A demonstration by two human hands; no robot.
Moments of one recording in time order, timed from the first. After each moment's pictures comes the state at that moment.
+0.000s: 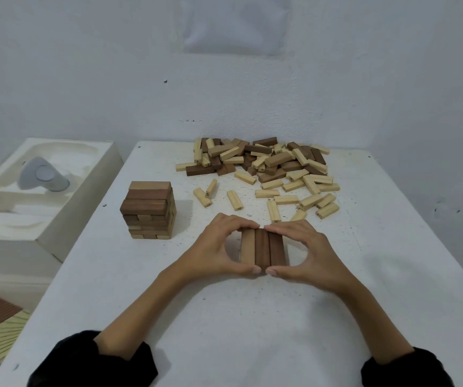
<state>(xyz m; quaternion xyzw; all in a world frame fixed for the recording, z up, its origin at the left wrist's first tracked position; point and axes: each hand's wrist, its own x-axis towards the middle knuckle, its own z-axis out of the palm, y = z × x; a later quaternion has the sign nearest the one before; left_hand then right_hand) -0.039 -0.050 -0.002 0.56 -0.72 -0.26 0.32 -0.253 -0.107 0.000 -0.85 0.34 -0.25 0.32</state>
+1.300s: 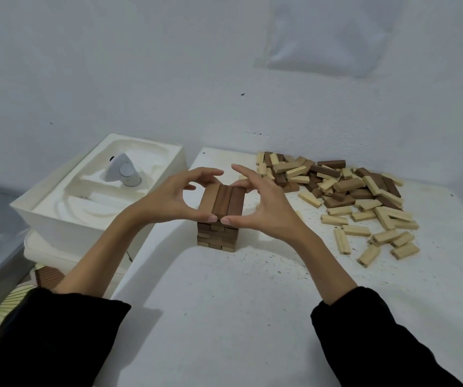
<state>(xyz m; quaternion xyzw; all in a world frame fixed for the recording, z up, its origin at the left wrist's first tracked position) 0.136 -0.034 0.065 0.63 -0.66 -0.24 0.34 -0.059 -0.128 0.052 -0.86 0.25 -0.25 0.36</state>
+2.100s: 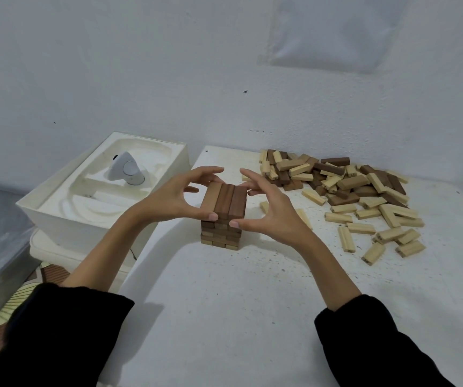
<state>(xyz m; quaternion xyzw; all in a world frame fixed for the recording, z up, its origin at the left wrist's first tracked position) 0.138 -0.034 0.060 0.63 -0.64 -0.27 0.35 -0.066 -0.128 0.037 -0.83 0.26 -0.26 0.42</state>
